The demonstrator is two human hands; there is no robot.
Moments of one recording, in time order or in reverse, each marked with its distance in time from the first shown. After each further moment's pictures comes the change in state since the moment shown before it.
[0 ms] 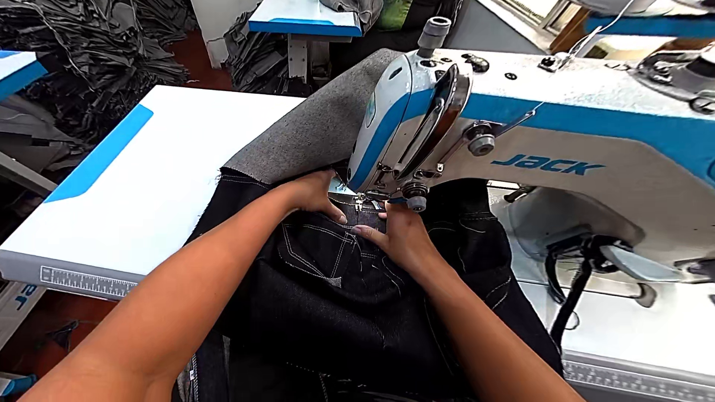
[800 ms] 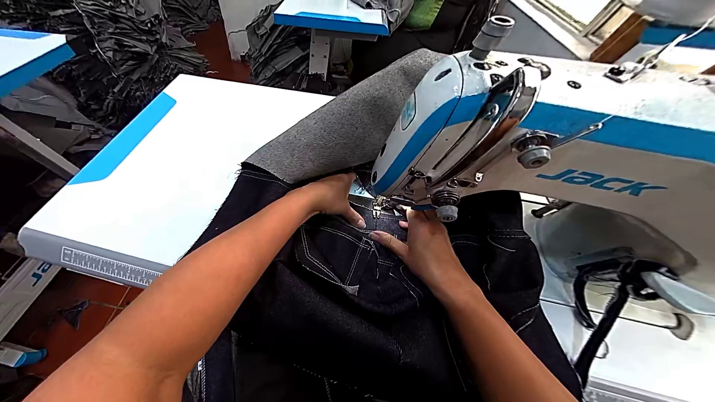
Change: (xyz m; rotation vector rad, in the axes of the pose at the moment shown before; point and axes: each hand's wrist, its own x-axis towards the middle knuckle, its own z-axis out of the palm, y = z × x) left_hand -0.006 0.005 0.000 0.016 -0.016 -0.028; right_hand -0.007 0.000 0.001 -0.082 0.032 -0.043
